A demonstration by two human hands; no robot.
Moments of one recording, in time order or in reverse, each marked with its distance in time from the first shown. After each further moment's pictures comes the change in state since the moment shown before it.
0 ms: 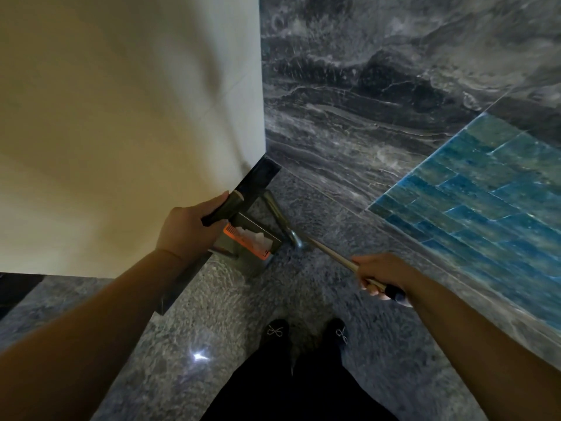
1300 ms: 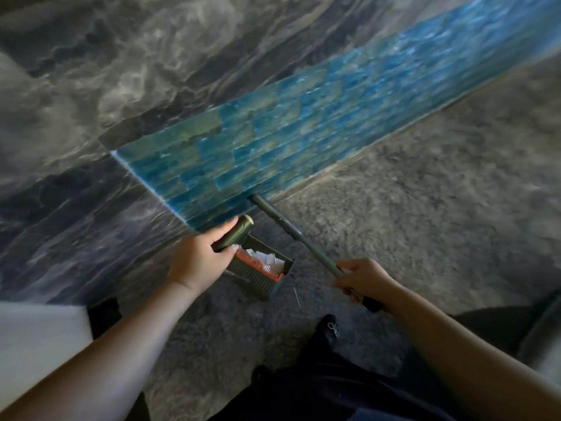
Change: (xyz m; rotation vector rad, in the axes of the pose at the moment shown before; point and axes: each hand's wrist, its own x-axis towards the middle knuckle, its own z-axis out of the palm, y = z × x) left_hand -0.104 0.357 0.230 0.186 -0.696 0.875; right_hand -0.176 0.315 -0.079 0.800 0.679 0.146
